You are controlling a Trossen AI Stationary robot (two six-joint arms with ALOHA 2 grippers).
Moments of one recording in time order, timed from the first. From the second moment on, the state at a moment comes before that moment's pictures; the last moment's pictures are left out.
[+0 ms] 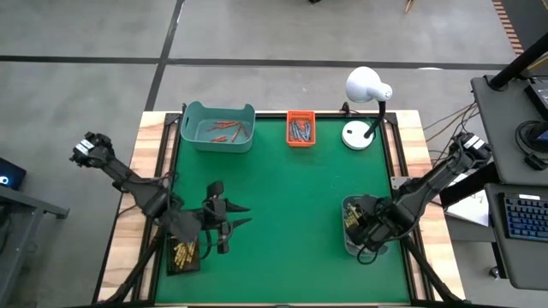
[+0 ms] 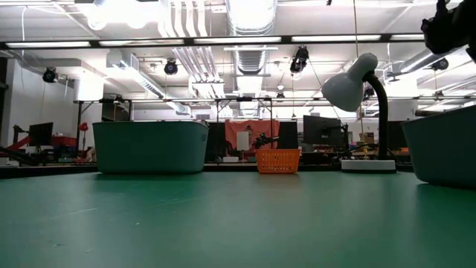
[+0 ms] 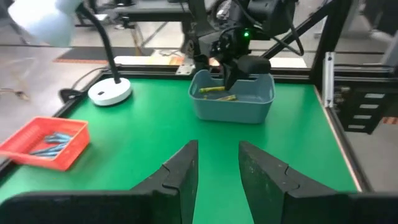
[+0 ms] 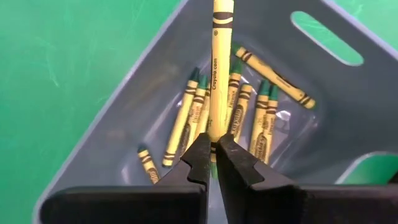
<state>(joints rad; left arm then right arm) -0.62 1.26 1.04 -0.23 -0.74 -0.30 0.69 1.30 0.86 -1.03 0.24 1.62</state>
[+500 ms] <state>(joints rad) -0.81 1.26 1.04 -0.31 -0.93 -0.34 0.69 1.31 0.85 -1.01 0.18 1.64</state>
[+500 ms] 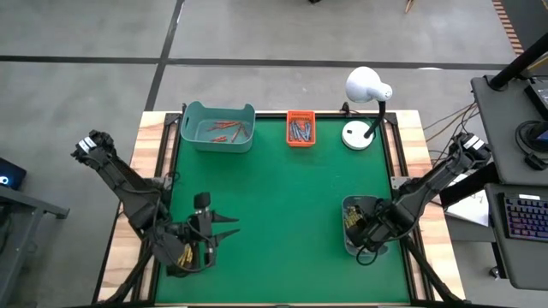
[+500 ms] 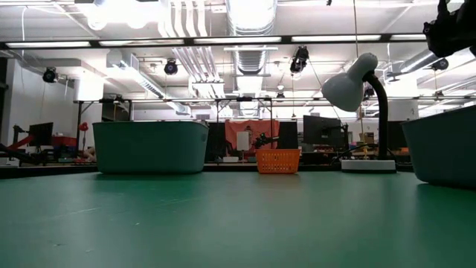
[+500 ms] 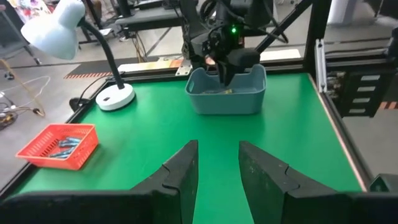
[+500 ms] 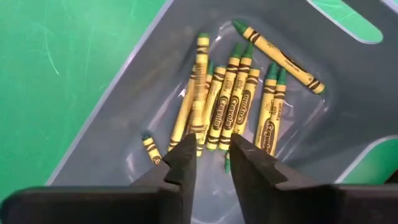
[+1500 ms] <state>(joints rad) -0.25 0.84 0.53 0.07 -0.29 0.05 0.18 1.26 0.86 -0.18 0.13 0.07</state>
